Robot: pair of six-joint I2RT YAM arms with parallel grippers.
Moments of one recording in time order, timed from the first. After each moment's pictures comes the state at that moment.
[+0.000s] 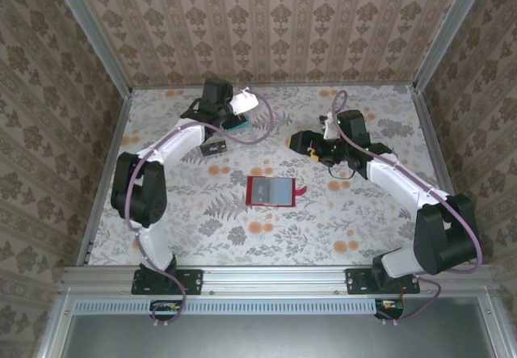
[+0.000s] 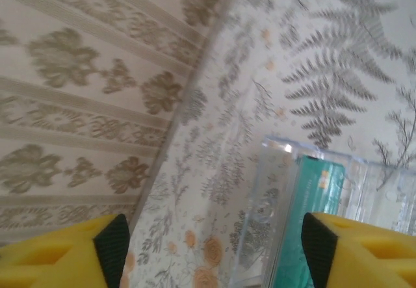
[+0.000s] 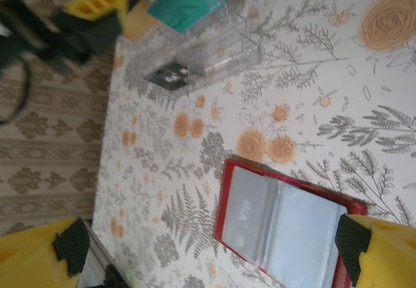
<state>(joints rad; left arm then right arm) -0.46 1.82 1.46 -0.20 -0.05 0.86 0.30 1.43 0.97 -0.23 -0.55 0.63</state>
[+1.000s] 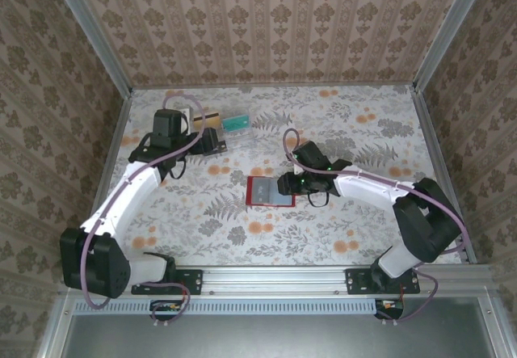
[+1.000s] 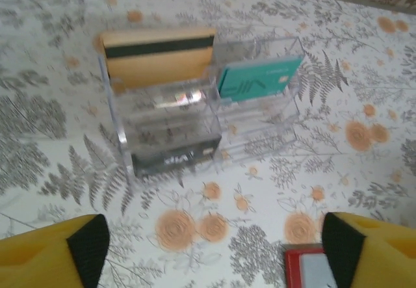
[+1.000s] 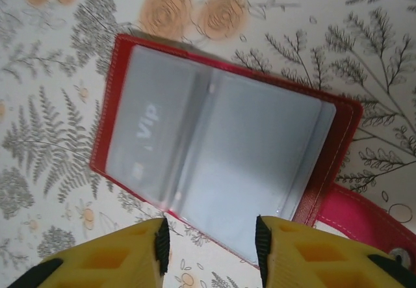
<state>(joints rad) -0.29 1.26 1.00 -0.44 0.10 -0.35 0.62 1.57 0.90 -0.34 -0.19 0.50</state>
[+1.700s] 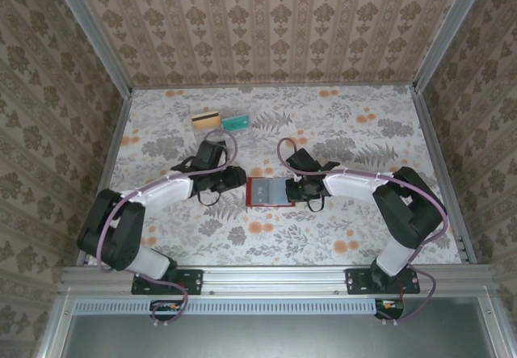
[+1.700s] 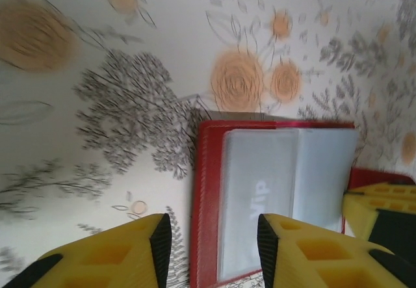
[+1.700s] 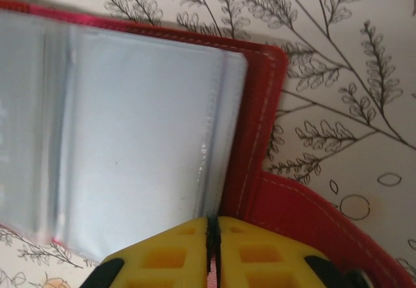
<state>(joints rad) -0.54 1.49 0.77 -0.23 0.30 -0.71 0.63 1.69 0.91 -0.37 -0.07 0.53</state>
